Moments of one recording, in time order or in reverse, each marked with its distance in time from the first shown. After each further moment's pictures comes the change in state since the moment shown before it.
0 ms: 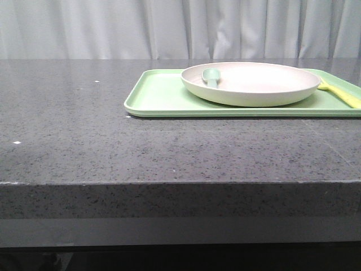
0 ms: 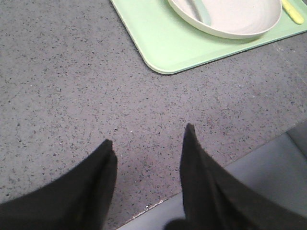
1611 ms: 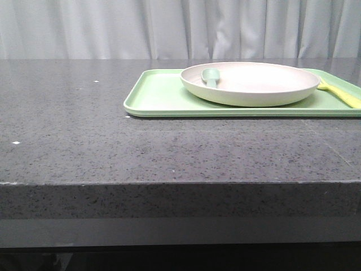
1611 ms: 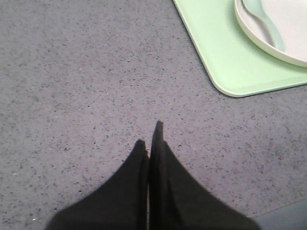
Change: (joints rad) left arm 0.007 -0.059 0.048 0.264 -0.156 -0.221; right arm 0.000 -0.060 0.018 -0.002 -0.040 -0.001
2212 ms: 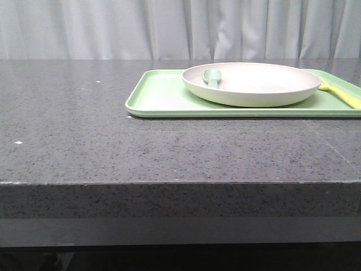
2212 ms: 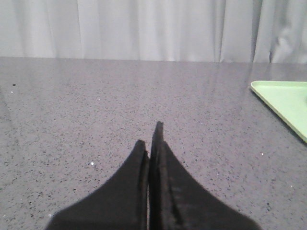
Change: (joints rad) left arm 0.140 -0.736 0.745 0.013 -0.613 0.000; right arm 0.000 0.000 0.000 0.000 0.000 0.000
